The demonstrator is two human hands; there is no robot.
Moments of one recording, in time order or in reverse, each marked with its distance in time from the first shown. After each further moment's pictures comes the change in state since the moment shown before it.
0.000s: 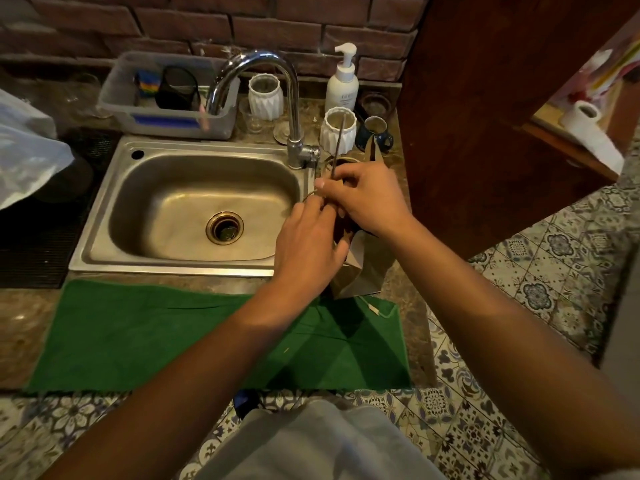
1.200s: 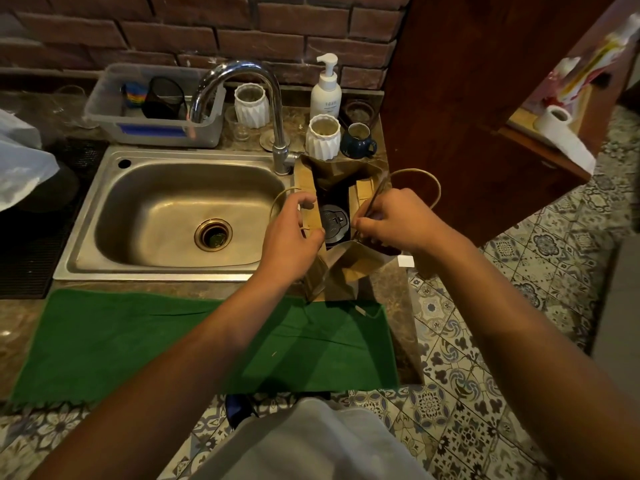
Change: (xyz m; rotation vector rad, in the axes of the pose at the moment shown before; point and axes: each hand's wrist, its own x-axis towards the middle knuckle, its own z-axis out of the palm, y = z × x) left_hand 0.008 -0.002 0.003 -0.670 -0.050 -0.273; right_hand -0.029 0.032 -0.062 -0.476 -0.293 0.081
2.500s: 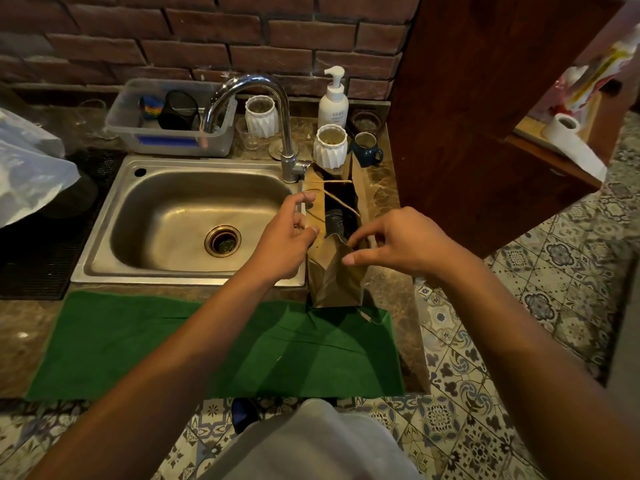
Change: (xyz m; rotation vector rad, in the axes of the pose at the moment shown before) left_hand 0.008 0.001 -0.021 -0.133 -0.139 -0.036; right_hand -0.028 -0.011 -0.004 -0.077 -0.070 -0.158
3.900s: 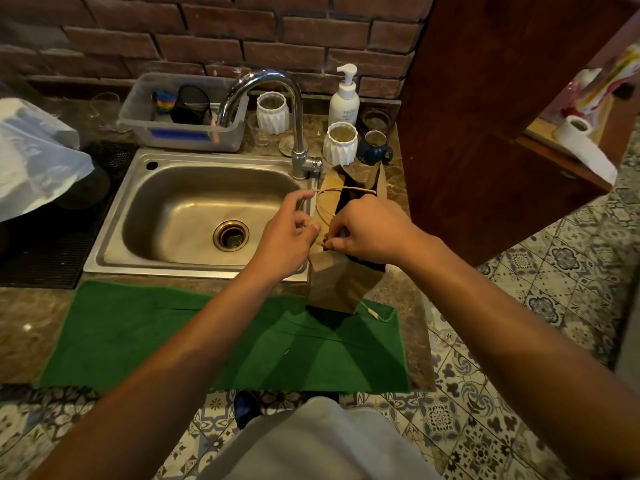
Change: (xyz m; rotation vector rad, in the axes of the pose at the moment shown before) left_hand -0.006 -0.018 -0.012 0.028 0.068 0.043; right_hand 0.037 -0.047 0.015 -0.278 0.075 -0.145
